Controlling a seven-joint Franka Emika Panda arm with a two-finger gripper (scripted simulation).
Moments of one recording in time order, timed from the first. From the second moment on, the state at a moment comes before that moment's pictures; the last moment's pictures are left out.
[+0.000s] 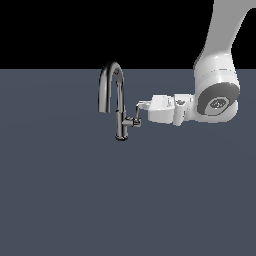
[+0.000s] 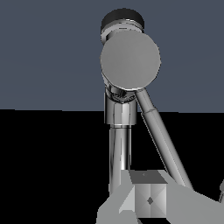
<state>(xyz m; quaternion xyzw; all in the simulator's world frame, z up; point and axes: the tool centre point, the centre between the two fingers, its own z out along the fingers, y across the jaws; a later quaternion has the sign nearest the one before) 0.056 -0.045 0.166 -0.44 0.56 0.43 0.56</state>
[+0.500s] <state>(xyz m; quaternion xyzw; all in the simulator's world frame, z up) 0.037 -0.041 0.158 -0.45 0.55 0.42 0.56</state>
